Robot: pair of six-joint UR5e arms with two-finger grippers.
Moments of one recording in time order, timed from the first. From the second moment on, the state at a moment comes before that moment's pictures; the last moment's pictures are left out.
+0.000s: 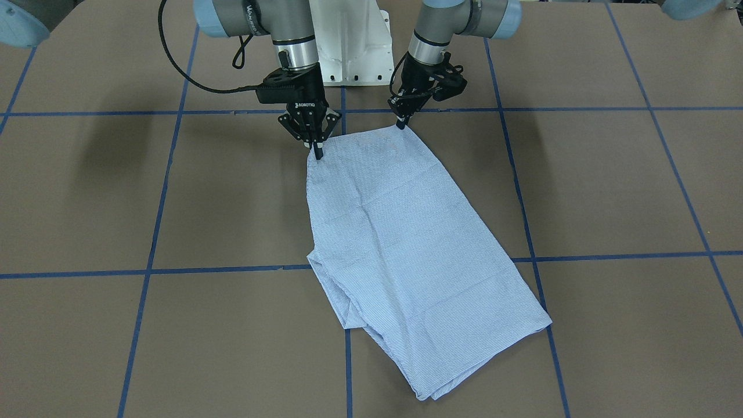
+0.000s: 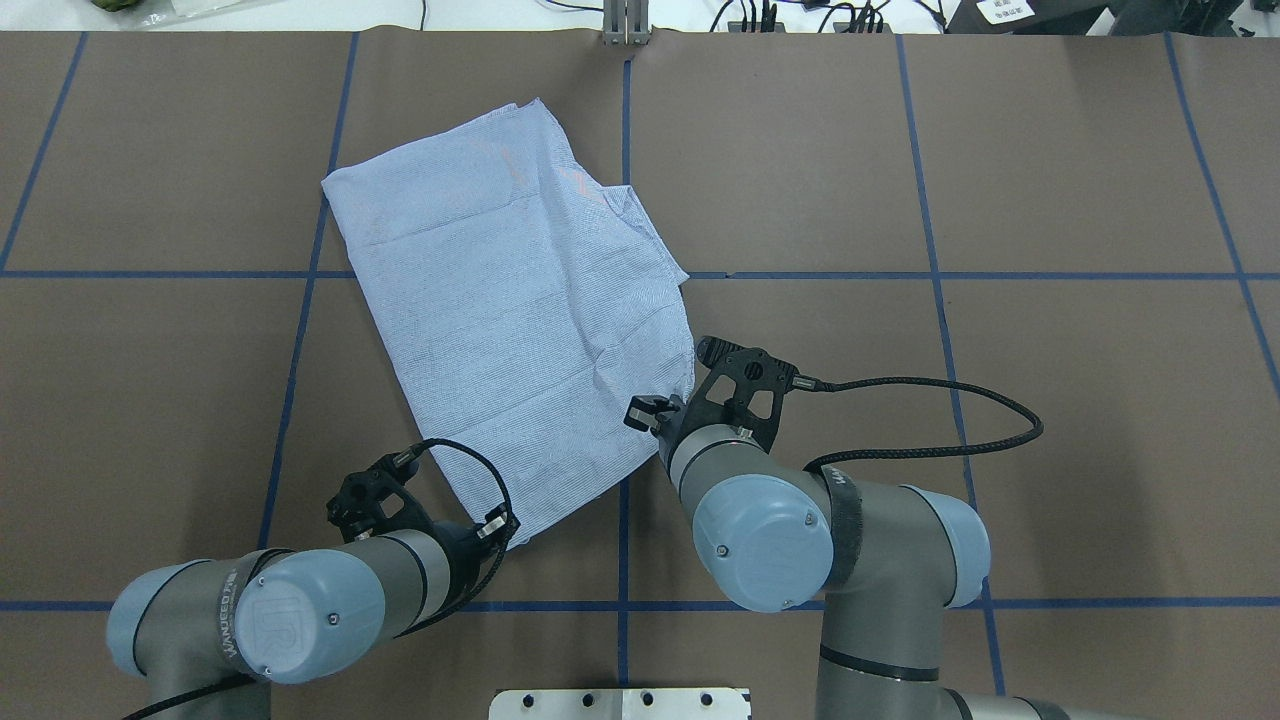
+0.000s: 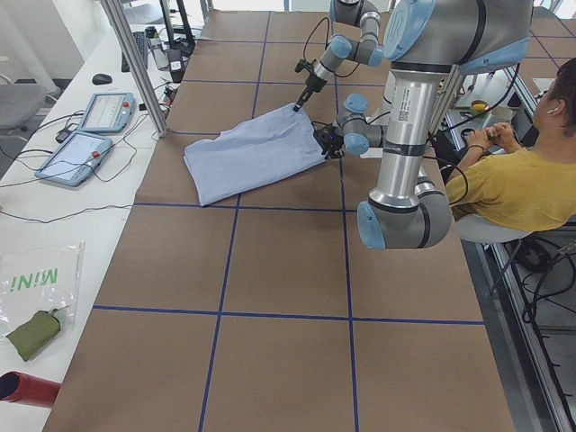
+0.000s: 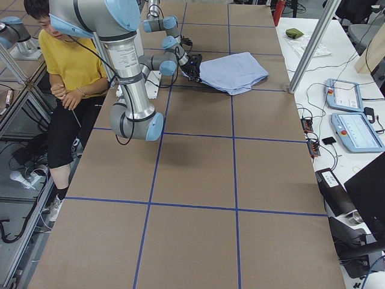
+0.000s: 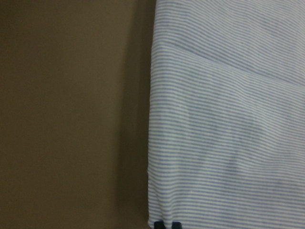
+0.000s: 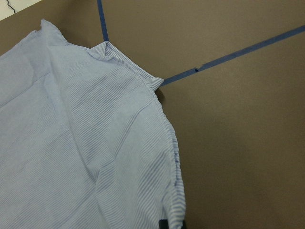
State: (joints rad) left arm -0.17 -1.87 -1.95 -1.93 -1.44 -2.09; right arm 0.24 -1.05 1.87 -1.42 1.19 1.70
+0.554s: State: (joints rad) left arm -0.17 -1.87 -2.21 -1.87 -1.45 -2.06; right arm 0.15 -1.25 2.08 -1.42 1.16 1.69
